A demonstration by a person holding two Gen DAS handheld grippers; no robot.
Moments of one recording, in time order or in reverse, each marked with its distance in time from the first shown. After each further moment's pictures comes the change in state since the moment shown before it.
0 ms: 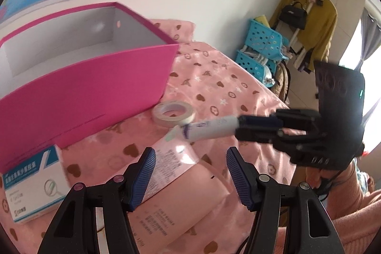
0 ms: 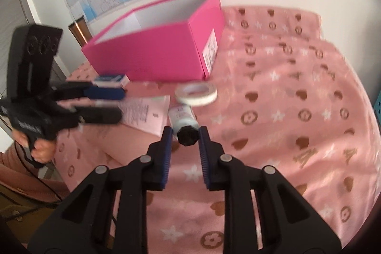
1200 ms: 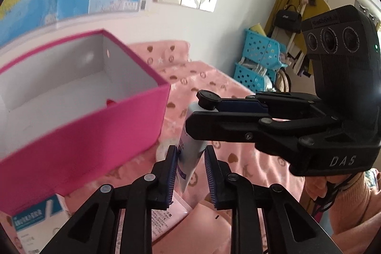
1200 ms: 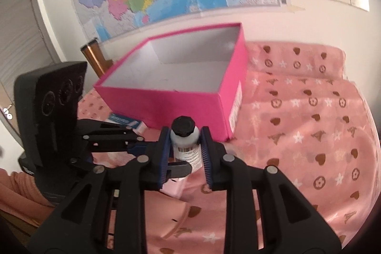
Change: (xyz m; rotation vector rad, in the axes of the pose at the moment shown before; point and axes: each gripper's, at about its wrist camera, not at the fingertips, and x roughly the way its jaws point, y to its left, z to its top) left arm 0.007 -0.005 0.035 0.072 -0.101 0.020; right arm 0.017 0.013 0.071 -0.036 -0.094 0.103
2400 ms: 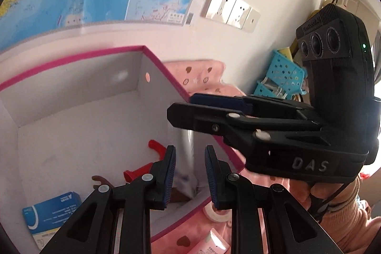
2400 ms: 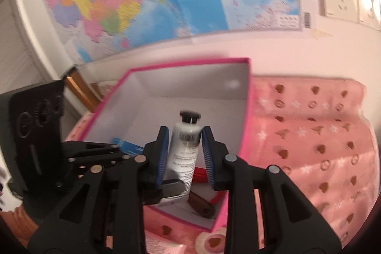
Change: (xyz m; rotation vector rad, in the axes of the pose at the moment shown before) left arm 0.013 0.084 0.073 -0.154 0.039 0.021; right arm 0.083 -0.029 0.103 0.078 0.061 -0.087
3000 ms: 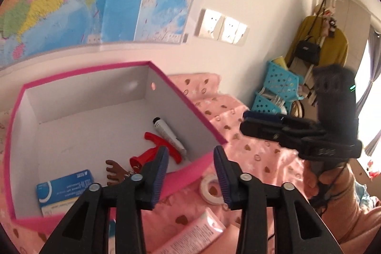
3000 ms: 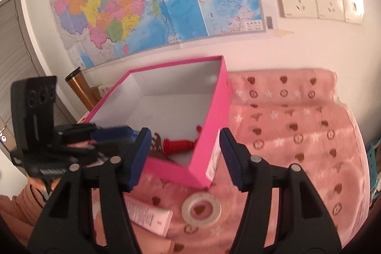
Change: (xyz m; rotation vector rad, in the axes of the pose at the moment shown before) left arm -0.061 -0.021 -0.042 0.045 -0.150 0.041; right arm -0.071 -0.016 -0.066 -0.002 -0.119 0.011
